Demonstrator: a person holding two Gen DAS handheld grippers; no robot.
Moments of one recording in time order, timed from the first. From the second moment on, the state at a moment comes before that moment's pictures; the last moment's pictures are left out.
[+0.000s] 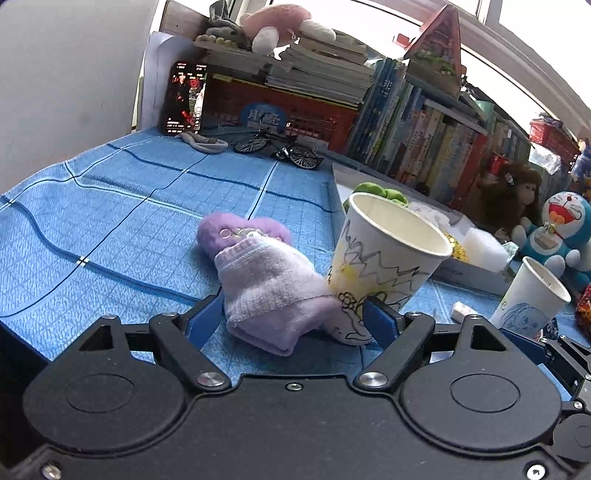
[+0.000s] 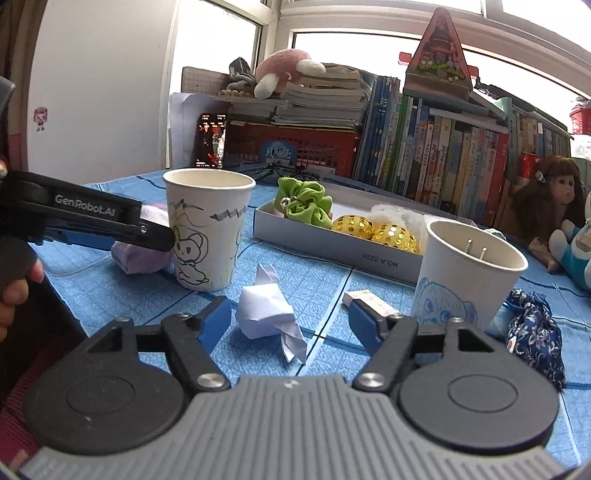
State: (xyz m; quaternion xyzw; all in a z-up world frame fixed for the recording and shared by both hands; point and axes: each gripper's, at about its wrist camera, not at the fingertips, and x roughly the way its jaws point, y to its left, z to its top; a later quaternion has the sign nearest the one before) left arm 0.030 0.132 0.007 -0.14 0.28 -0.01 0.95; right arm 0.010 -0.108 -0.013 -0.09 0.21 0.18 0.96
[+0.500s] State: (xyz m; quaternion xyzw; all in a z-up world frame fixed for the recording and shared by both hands) left arm 0.030 0.136 -0.001 -0.13 0.29 -0.01 0.95; right arm 0.016 -0.098 -0.021 -0.09 0.21 0.18 0.96
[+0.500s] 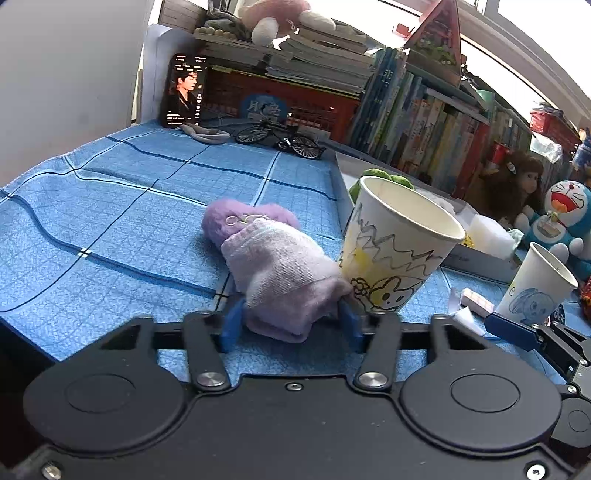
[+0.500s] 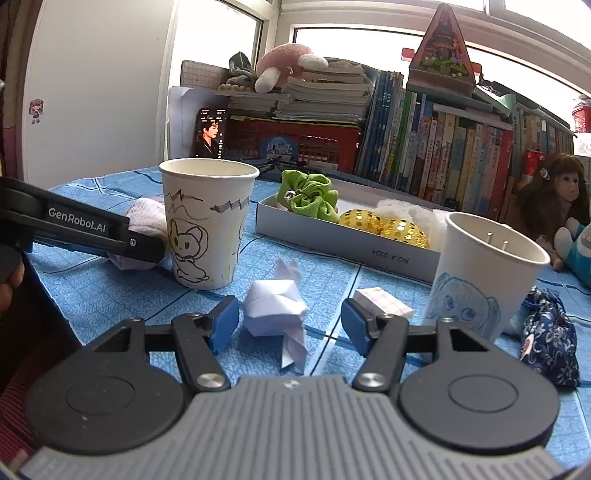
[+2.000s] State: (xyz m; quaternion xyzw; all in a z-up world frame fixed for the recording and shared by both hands) left arm 0.019 0.136 0.059 -0.07 0.22 0.01 0.97; right arm 0.021 -0.103 0.021 -0.05 0.20 0.19 0.96
